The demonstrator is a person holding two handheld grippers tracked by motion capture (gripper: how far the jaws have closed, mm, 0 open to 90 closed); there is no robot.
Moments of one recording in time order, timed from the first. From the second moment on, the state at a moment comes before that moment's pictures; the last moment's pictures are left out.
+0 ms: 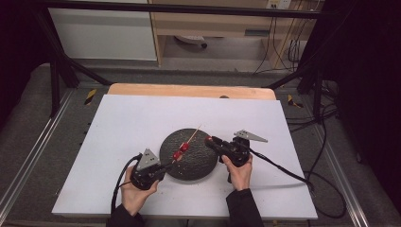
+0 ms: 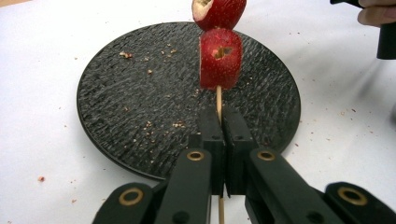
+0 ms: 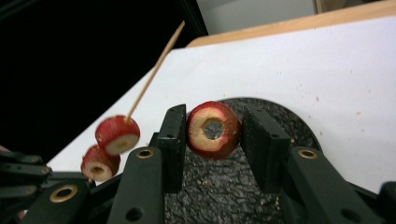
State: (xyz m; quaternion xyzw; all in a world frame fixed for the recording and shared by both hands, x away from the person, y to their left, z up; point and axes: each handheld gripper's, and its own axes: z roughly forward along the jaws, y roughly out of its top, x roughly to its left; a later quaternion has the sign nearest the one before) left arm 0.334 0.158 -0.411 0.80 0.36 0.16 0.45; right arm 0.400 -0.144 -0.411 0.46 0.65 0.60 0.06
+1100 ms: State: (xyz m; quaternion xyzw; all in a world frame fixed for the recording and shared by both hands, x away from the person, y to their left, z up) left arm 0.324 0.146 -0.415 0.80 0.35 0.14 0.46; right arm 0.414 -0.148 -0.396 0.45 0.53 0.71 0.10
